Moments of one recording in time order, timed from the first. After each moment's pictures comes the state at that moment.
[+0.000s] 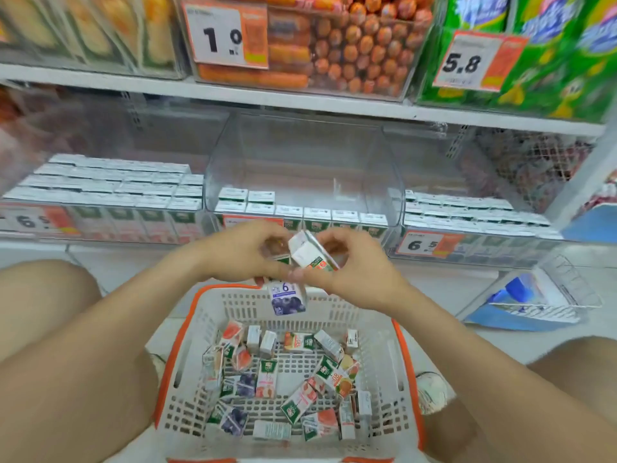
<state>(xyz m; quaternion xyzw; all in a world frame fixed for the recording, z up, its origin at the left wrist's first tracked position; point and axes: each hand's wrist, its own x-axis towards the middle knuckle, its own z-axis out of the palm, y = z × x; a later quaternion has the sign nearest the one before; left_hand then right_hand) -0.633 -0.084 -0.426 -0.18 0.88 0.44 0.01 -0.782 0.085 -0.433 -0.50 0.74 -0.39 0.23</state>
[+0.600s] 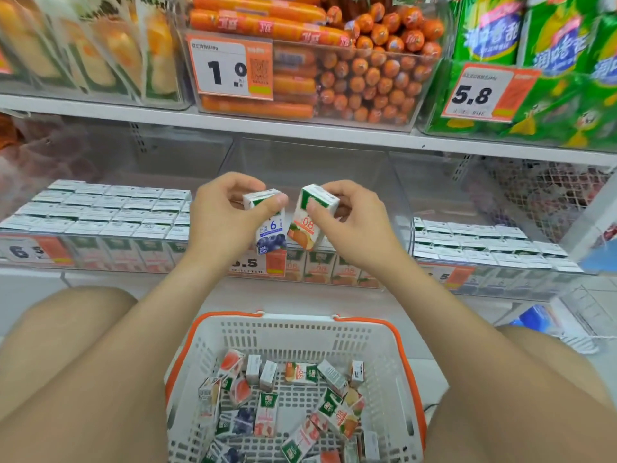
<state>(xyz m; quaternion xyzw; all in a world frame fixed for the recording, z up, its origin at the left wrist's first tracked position) -0.658 -0.112 -0.398 -0.38 0.71 0.41 -0.43 -0.823 0.009 -0.392 -0.47 0.73 -0.49 0.09</state>
